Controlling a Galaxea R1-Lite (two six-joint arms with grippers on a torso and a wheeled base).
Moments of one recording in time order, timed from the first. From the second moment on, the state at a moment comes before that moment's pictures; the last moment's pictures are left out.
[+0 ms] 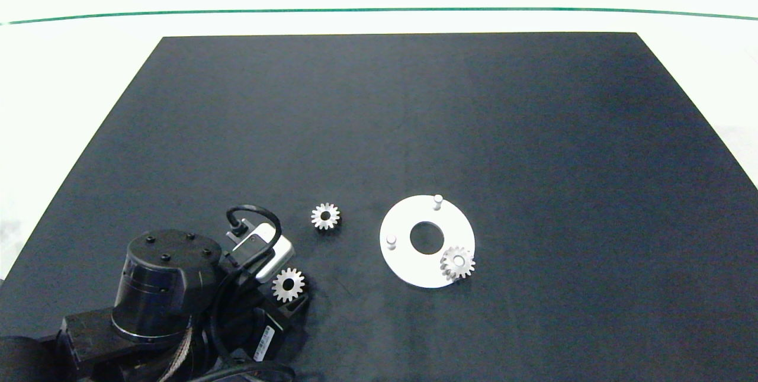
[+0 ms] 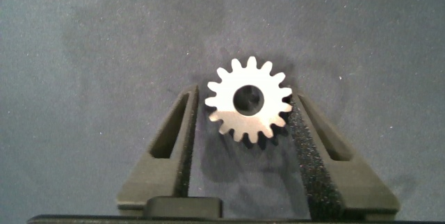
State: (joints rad) left arm -0.65 1.52 -0.42 -0.55 0.22 0.22; right arm 0.23 0.23 -0.86 0.58 -0.41 -0.19
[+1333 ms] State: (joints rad) left arm -0.70 1.49 -0.42 -0.55 0.22 0.20; right arm 0.23 0.23 -0.86 0.58 -0.41 -0.19
